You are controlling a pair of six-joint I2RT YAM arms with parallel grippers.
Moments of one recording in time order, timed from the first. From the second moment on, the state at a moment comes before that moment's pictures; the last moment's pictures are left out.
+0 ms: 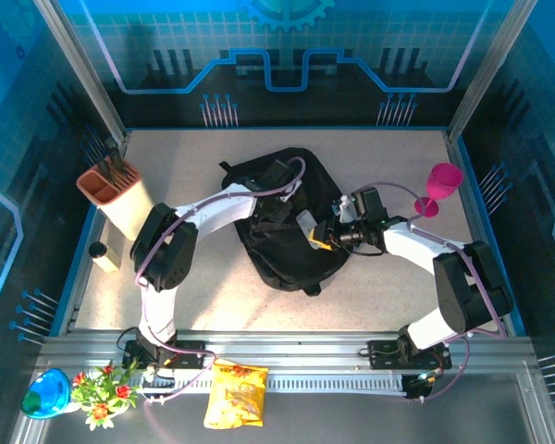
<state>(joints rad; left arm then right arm) -0.60 1.96 1.48 -0.59 -0.14 -0.01 0.34 1.52 0.78 -0.19 -0.72 0.76</state>
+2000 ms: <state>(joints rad) -0.37 1.26 0.91 -0.34 -0.11 -0.52 0.46 1.71 1.09 -0.30 -0.46 0.57</state>
